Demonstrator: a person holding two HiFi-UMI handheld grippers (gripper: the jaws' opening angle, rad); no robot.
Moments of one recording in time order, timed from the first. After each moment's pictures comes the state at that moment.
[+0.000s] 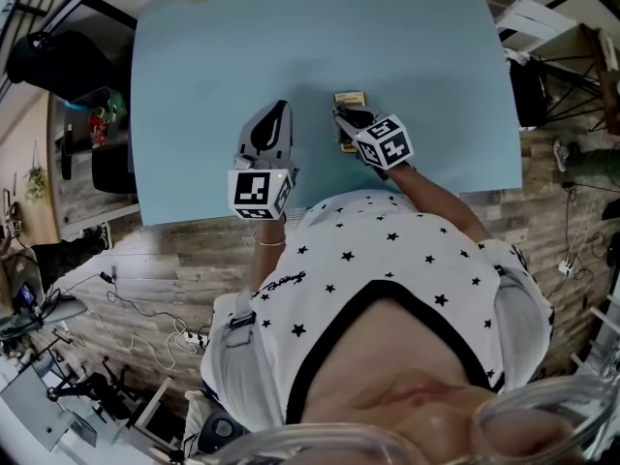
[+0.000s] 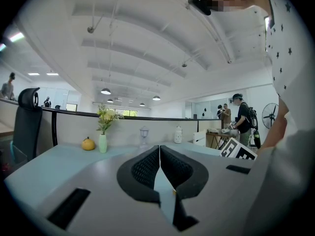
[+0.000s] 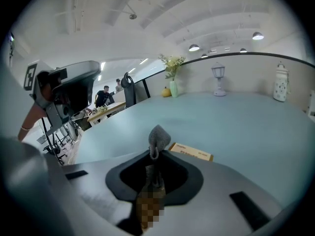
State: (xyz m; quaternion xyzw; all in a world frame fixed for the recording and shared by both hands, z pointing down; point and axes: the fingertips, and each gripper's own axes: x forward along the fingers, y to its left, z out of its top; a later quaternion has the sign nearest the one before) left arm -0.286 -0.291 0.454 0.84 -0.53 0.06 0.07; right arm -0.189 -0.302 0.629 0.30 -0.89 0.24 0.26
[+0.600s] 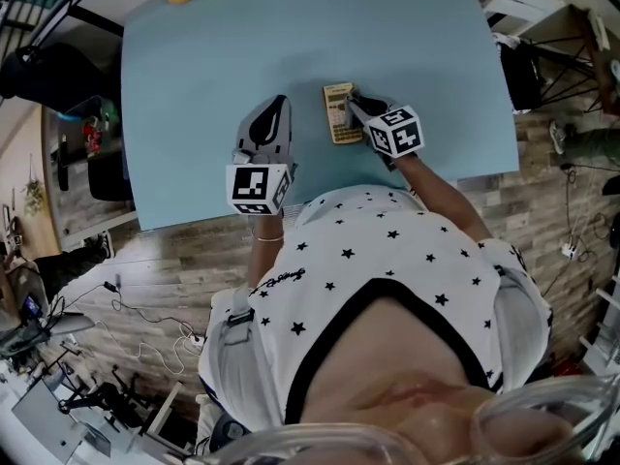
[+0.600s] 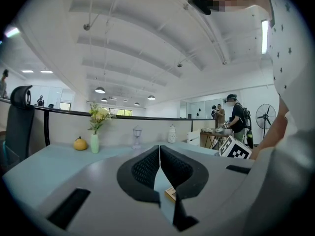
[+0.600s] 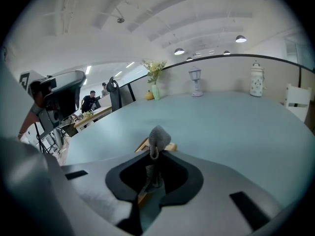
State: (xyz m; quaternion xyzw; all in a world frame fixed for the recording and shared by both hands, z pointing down) left arm -0.268 -0.289 0.456 0.86 -0.50 0.06 0.07; right arm -0.132 -0.313 0.632 0.38 -0.86 0.26 0.24
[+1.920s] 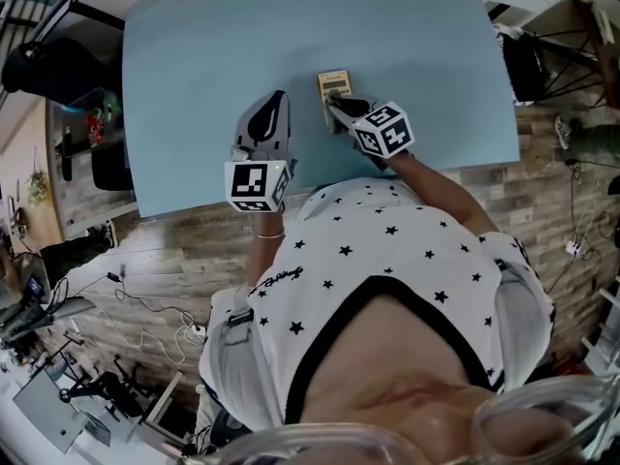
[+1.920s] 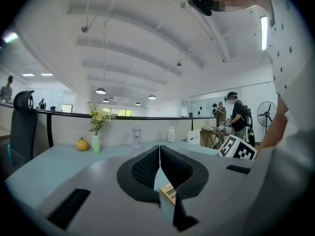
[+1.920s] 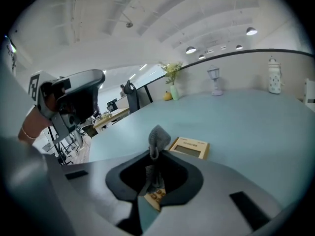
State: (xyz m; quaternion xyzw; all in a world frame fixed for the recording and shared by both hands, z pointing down) left arm -0.248 -0.267 0.449 0.85 -0.51 0.08 0.06; right arm -0.168 -0.271 0.610 0.29 -0.89 0.26 0.22
